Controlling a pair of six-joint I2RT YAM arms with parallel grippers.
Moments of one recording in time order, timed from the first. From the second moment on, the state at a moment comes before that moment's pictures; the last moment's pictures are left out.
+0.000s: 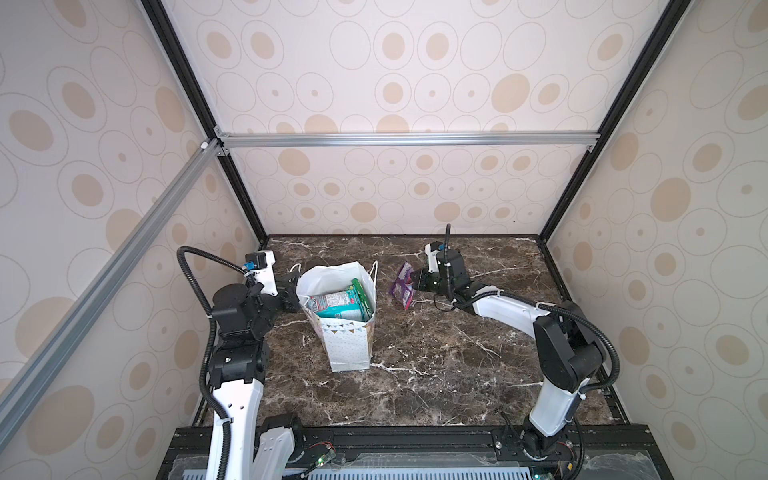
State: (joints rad) left arm 0.18 0.76 0.84 -0.26 0.45 -0.16; right arm 0.54 1.79 1.19 0.07 -0.16 0.57
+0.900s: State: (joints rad) left arm 0.18 0.76 0.84 -0.26 0.46 -0.16; right arm 0.57 1.53 1.15 -0.03 -0.12 0.46
